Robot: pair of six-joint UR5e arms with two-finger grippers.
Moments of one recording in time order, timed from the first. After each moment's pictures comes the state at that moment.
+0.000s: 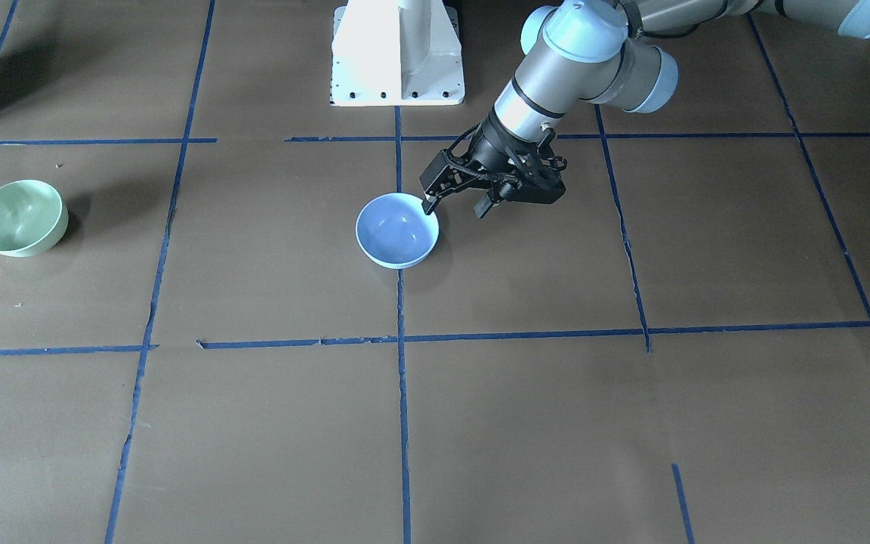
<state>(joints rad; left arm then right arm) -0.60 -2.12 -1.74 -2.09 -1.93 -1.57 1.11 -1.80 1.52 -0.71 2.35 0.62</state>
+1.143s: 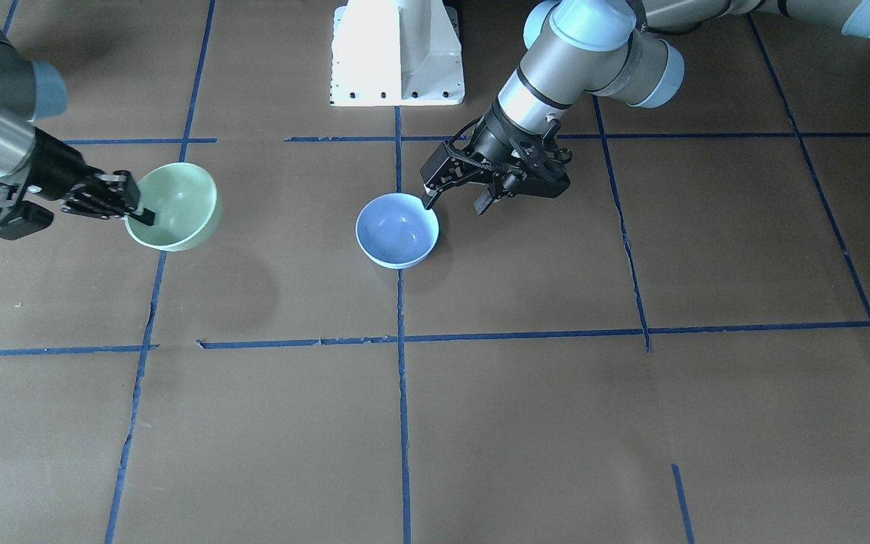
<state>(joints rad) -0.63 -2.11 -1.78 -2.10 -1.93 -1.57 0.84 -1.44 1.74 -0.71 2.34 1.34</state>
